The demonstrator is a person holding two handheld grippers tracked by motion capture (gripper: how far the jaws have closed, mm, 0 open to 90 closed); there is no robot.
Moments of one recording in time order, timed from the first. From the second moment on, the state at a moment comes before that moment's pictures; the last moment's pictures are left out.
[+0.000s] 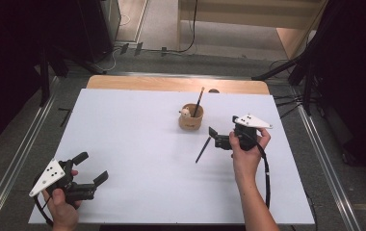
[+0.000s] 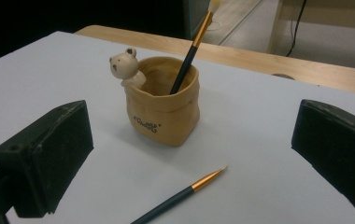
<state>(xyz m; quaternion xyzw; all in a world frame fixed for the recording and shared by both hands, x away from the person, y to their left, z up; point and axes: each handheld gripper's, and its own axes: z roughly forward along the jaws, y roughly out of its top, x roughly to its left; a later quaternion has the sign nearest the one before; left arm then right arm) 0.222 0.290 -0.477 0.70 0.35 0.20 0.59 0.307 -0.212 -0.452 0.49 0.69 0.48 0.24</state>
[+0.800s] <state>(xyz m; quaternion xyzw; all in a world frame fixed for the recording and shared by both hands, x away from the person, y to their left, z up) 0.223 0.289 -0.477 0.70 0.35 0.19 0.59 0.333 -0.199 -0.466 0.52 0.73 0.40 0.19</state>
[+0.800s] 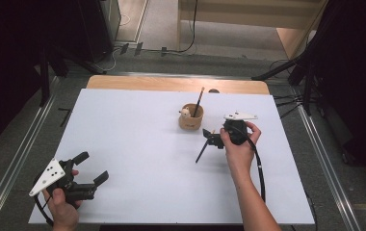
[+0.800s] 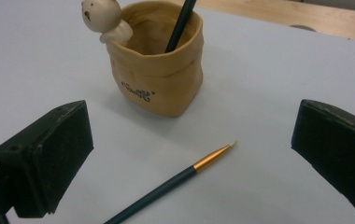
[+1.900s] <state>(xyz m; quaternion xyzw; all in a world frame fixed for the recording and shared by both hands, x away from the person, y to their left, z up) 0.223 0.289 -0.476 0.70 0.35 0.19 0.60 0.351 -0.175 -0.484 0.56 0.77 0.28 0.09</state>
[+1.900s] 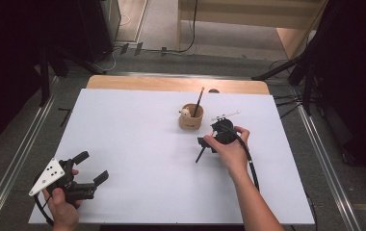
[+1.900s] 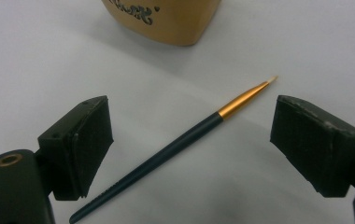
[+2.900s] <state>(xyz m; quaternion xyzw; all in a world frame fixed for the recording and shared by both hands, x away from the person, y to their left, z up) 0.224 0.288 -0.477 0.70 0.35 0.19 0.60 0.352 -0.177 -0.493 0.58 0.78 0.21 0.11</state>
